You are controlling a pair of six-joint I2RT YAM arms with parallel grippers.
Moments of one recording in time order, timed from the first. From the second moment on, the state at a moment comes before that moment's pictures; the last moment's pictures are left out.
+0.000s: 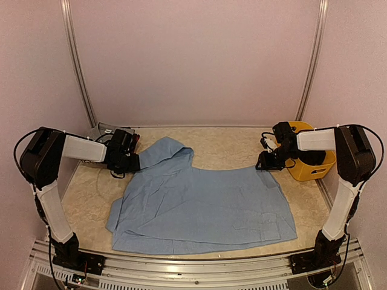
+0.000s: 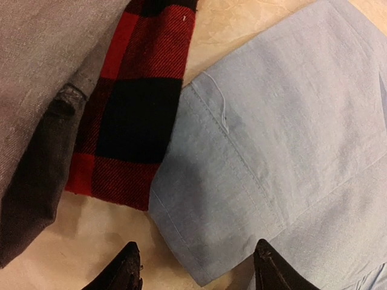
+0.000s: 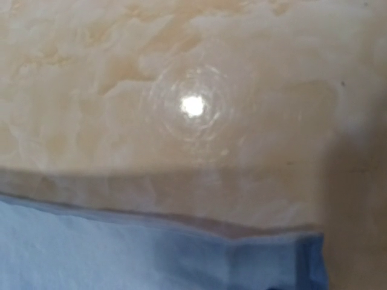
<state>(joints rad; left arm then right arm) -0.34 1.86 1.06 -0.15 -0.16 -0.44 0.21 1.87 1.20 -0.40 -0.23 0.12</state>
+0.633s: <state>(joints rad) -0.33 1.94 1.09 -0.08 -0.11 -0.45 0.21 1.87 1.18 -0.40 -0.22 0.10</state>
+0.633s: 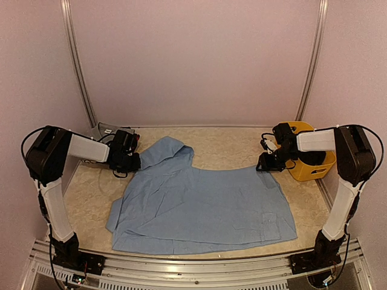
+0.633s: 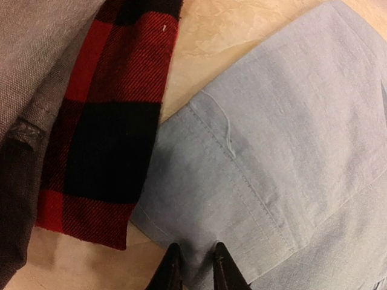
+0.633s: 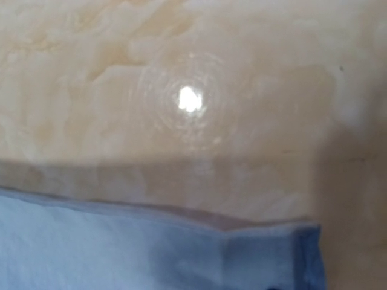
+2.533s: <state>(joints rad) -0.88 0.69 1.06 -0.73 0.00 -0.71 0.21 1.72 1.15 -0.43 -0.16 0.08</state>
